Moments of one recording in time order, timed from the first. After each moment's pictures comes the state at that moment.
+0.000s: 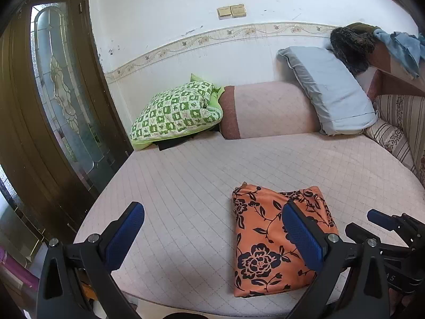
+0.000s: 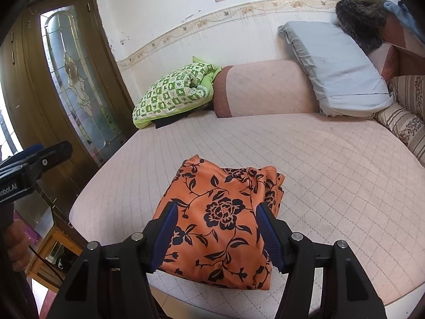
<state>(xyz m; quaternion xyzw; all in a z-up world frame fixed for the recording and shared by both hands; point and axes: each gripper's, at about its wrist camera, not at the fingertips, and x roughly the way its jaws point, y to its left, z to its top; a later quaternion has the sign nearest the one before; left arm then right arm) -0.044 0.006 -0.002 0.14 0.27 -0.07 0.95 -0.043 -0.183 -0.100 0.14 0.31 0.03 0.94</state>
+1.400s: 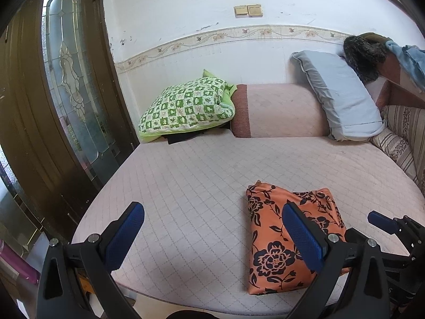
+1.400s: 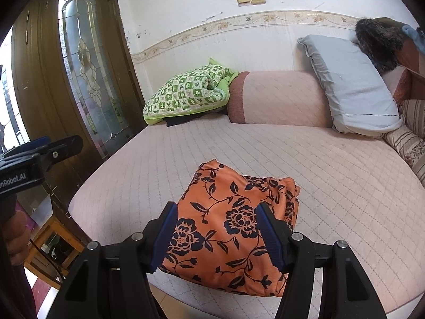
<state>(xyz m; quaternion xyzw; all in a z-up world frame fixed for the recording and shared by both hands) -0.034 0.046 -0.001 0.11 0.28 -0.06 0.95 -0.036 -0.138 -0.087 0.09 0.30 0.04 0.95</state>
